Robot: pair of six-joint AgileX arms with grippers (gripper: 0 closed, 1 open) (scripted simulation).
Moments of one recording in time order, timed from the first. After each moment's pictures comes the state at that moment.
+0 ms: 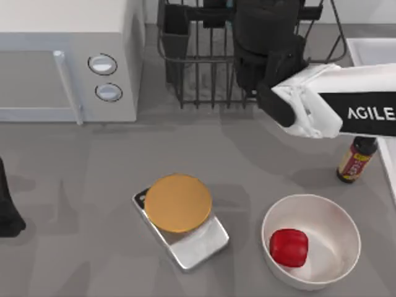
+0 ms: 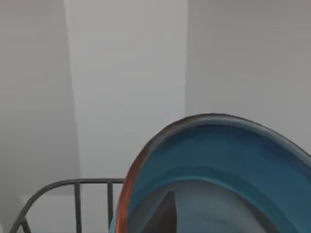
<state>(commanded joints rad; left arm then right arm) 0.00 0.00 0.00 0.00 0.00 0.00 0.63 2.04 1.33 0.70 0.67 0.02</state>
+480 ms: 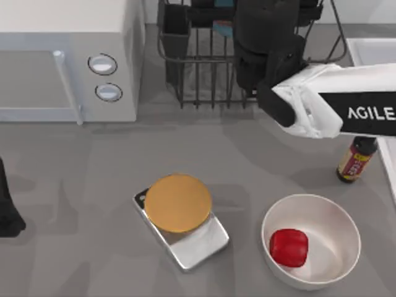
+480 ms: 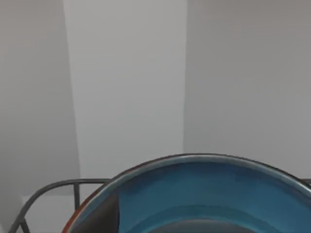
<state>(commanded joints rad) 0.00 0.00 0.00 0.00 0.00 0.00 0.63 2.04 1.33 0.70 0.67 0.02</state>
